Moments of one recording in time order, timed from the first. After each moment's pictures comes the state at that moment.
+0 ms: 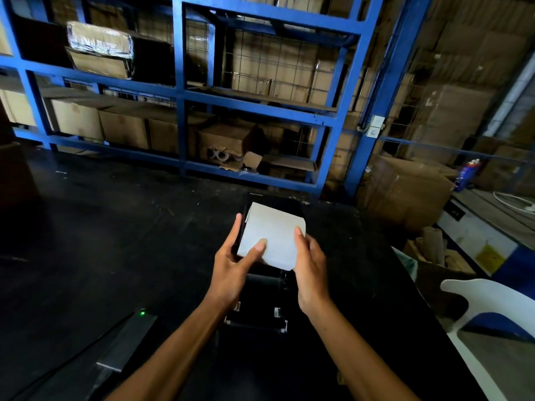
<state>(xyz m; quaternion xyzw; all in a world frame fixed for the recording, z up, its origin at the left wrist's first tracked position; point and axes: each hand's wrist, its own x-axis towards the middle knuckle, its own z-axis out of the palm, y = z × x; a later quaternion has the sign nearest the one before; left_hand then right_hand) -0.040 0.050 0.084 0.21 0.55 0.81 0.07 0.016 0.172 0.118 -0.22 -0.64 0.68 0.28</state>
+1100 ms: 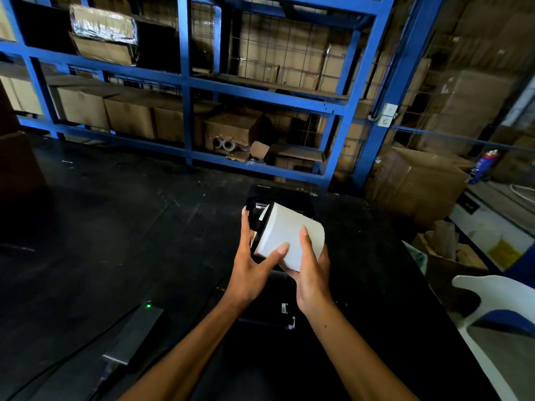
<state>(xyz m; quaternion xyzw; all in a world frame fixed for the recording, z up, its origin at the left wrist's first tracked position) -0.036 0.063 0.081 0.23 0.64 0.74 0.01 -0.003 0.171 0.091 -0.25 -0.53 0.77 0.27</state>
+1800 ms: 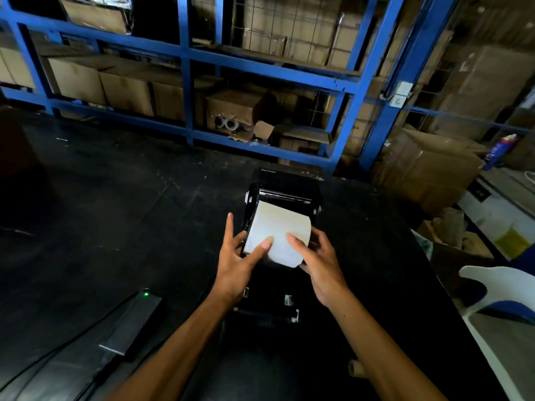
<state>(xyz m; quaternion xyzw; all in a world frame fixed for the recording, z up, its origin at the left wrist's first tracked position) -0.063 0.054 0.039 0.12 0.58 0.80 0.08 -0.012 0.205 0.073 -0.22 -0.67 0.70 0.13</state>
